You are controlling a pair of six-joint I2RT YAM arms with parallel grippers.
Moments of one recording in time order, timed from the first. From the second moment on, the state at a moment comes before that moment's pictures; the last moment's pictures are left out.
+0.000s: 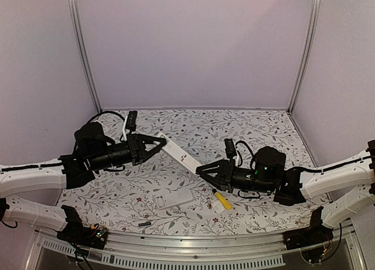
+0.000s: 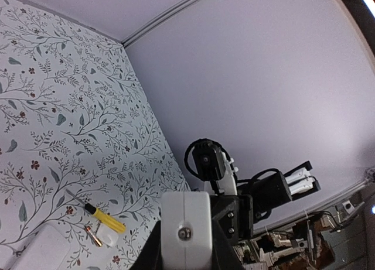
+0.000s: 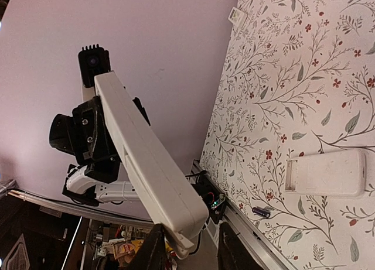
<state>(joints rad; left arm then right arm) -0.84 1.04 0.57 0.41 0.27 -1.02 1.13 1.33 0.57 0.63 -0.09 1.24</state>
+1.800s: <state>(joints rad) -0.59 1.00 0.36 0.24 0.36 -1.00 0.84 1.53 0.54 0.57 -0.20 1.05</state>
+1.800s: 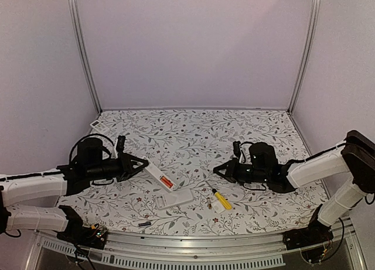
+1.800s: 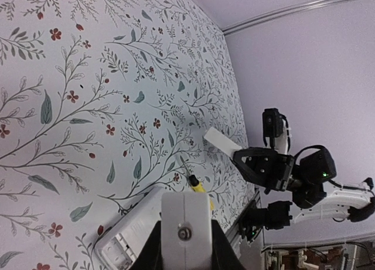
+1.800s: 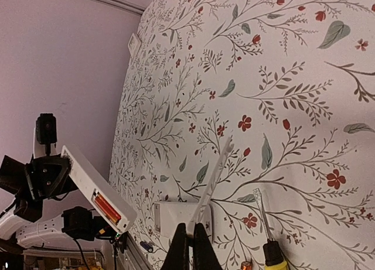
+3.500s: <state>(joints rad) -0.58 0.96 0.34 0.19 0.39 -0.99 1.13 1.62 0.70 -0.05 0.22 0.70</state>
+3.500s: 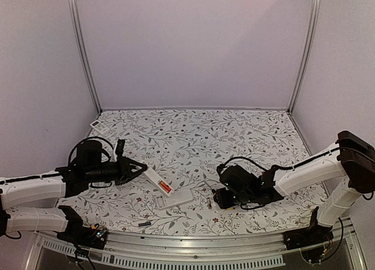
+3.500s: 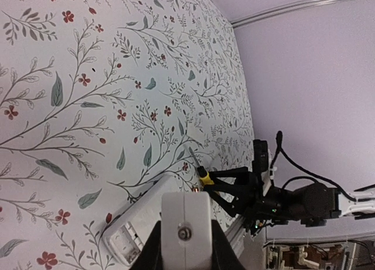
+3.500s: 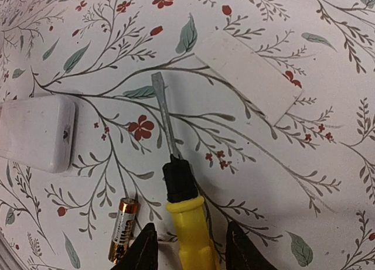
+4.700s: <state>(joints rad) -0.58 1.70 0.60 0.64 0.40 -0.95 1.07 1.49 0.70 -0.05 0.35 0.79</state>
